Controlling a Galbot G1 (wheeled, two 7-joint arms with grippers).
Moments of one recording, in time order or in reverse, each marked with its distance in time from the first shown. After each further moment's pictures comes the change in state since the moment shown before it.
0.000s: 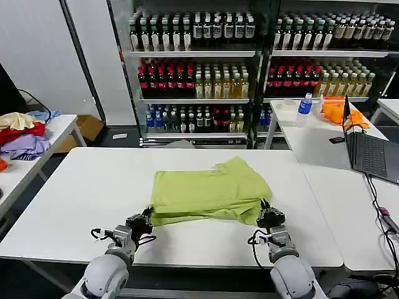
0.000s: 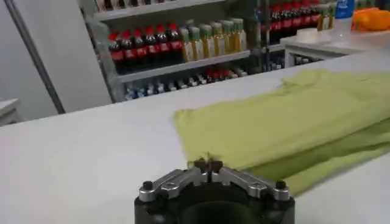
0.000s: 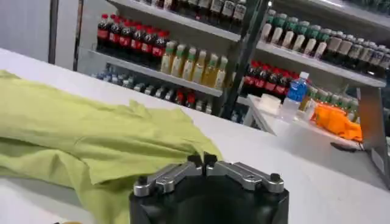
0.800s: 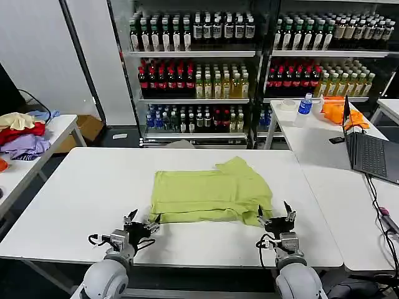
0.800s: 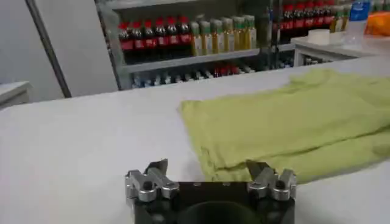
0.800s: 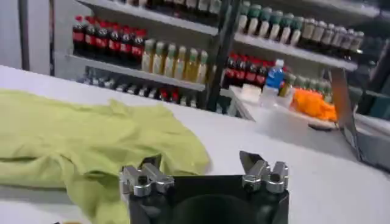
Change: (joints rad) left arm 0.038 -0.015 -0.019 -0.006 -0.054 0.006 -0.024; right arm -0.067 0.025 0.064 0.015 0.107 -0.033 0.048
